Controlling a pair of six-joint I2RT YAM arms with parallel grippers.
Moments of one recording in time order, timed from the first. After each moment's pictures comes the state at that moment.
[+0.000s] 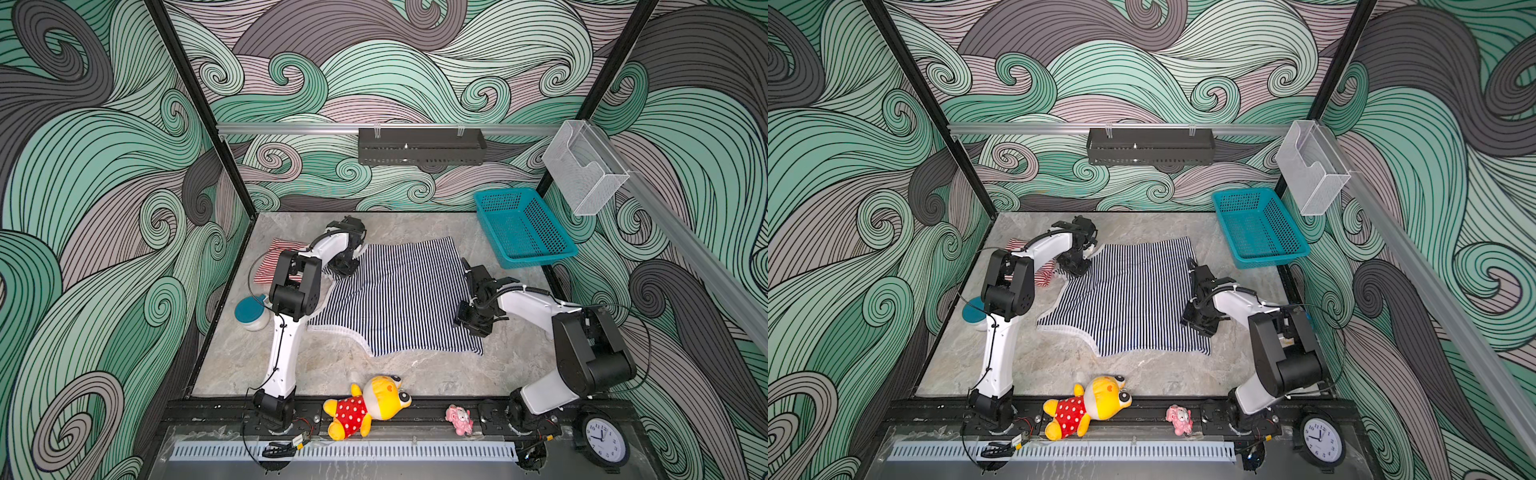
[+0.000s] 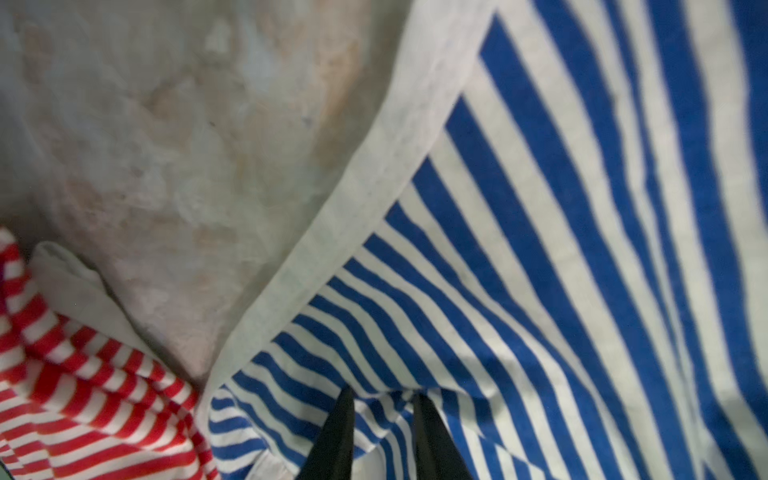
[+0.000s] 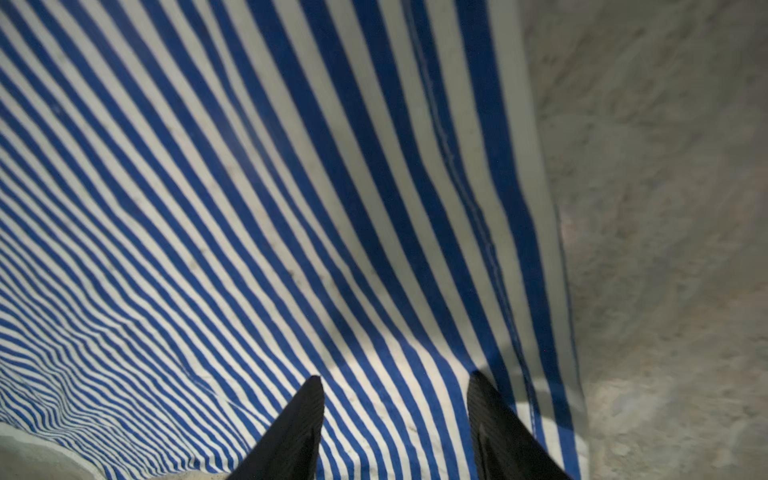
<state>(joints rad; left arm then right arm) -0.32 2.31 1.89 -1.07 -0.24 0.18 0.28 1.57 0.84 -0.75 -0.16 0.66</state>
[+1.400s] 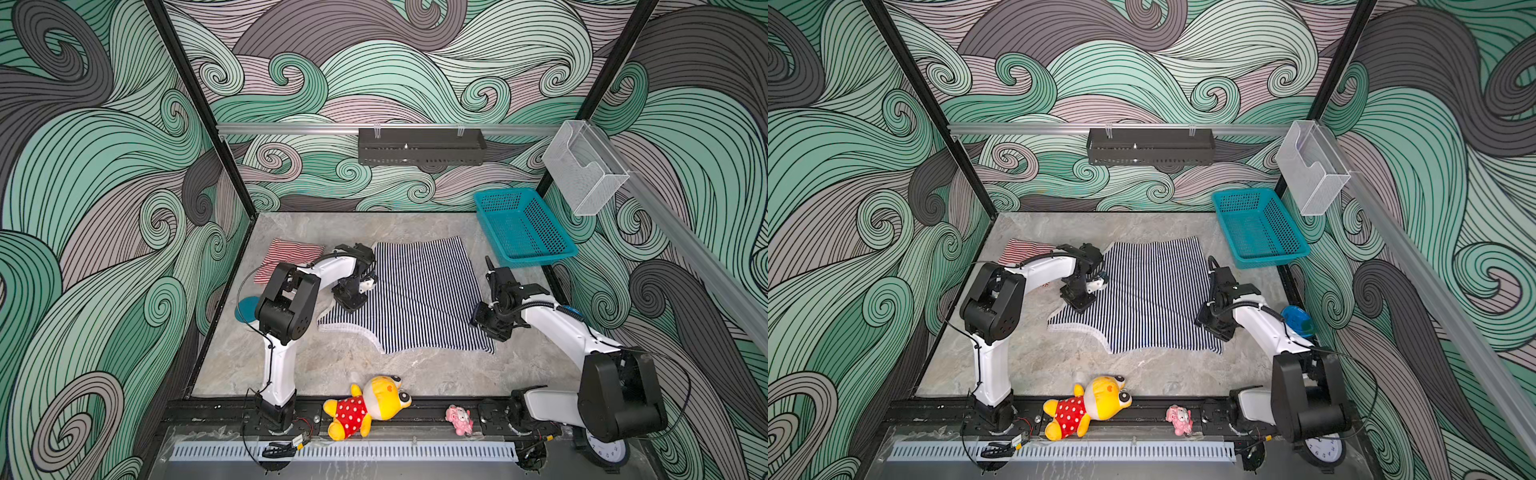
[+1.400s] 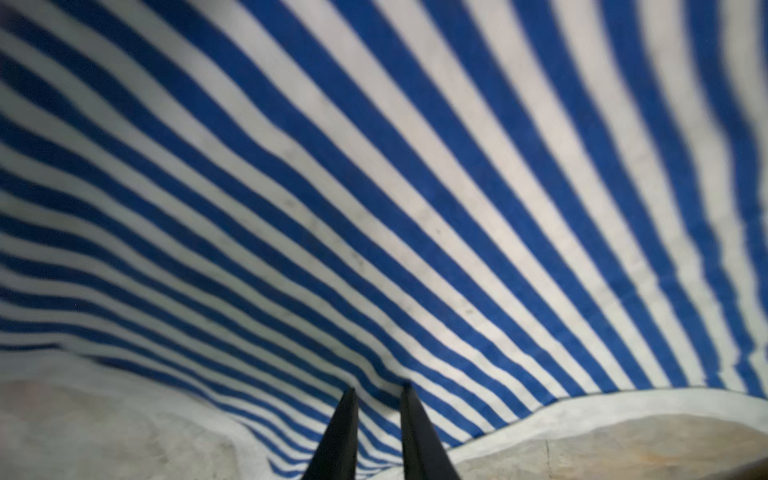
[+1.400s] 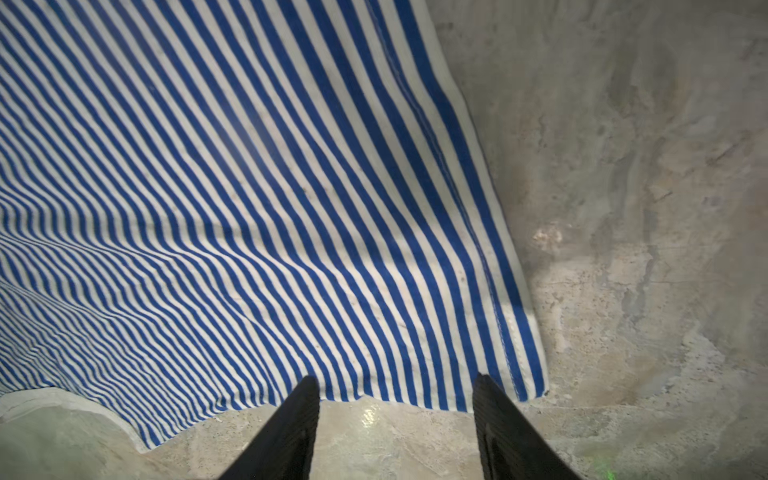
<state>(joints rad) -0.47 2.02 1.39 -1.08 -0.04 0.28 0.18 1.30 0.76 -0.88 -0.14 0.62</state>
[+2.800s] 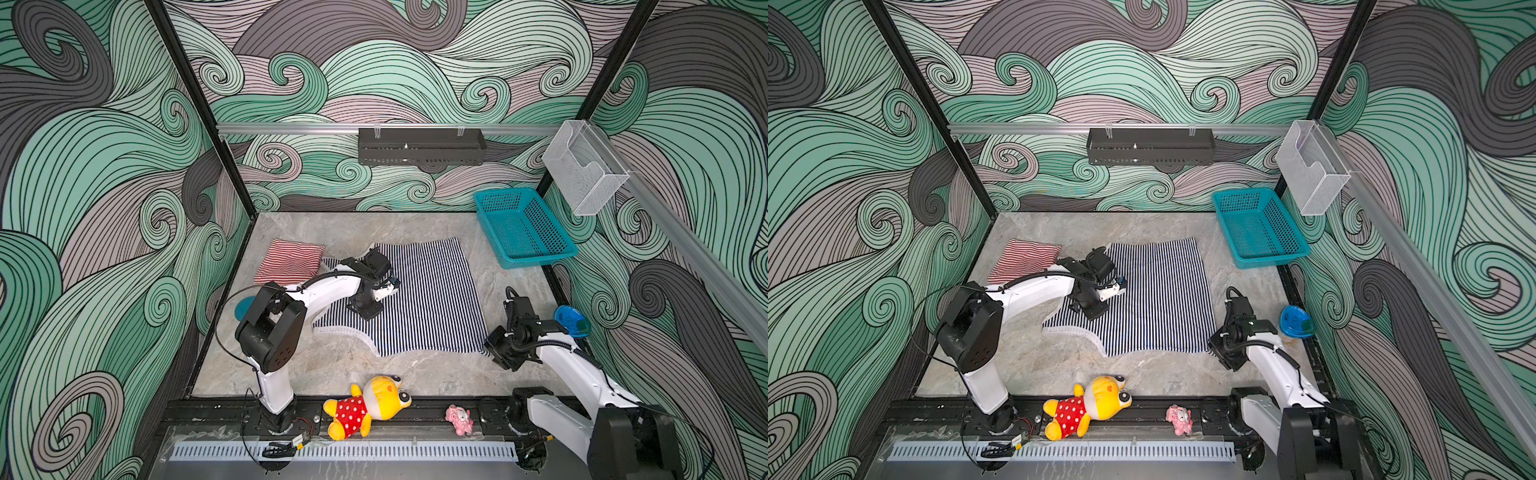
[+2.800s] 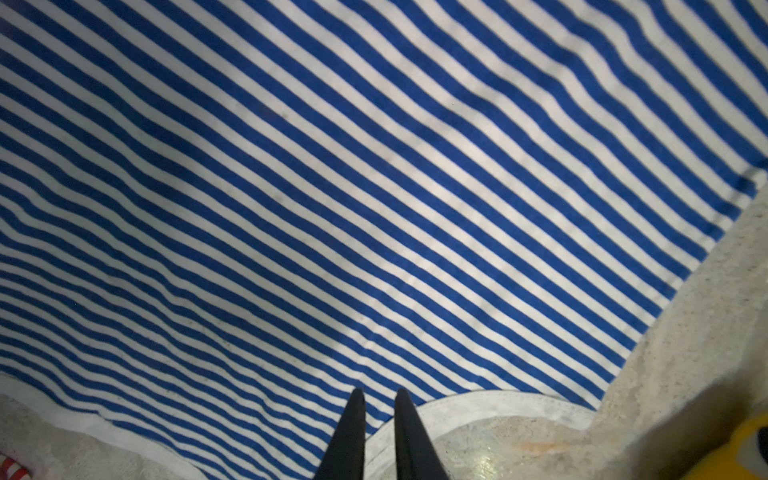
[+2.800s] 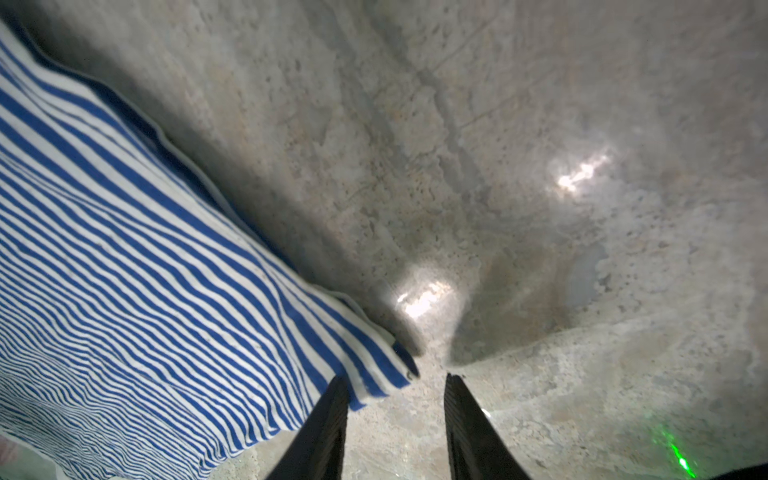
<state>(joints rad) -0.65 1.79 1.26 -0.88 0.03 0.31 0.06 1.05 0.48 -0.82 -0.17 0.92</state>
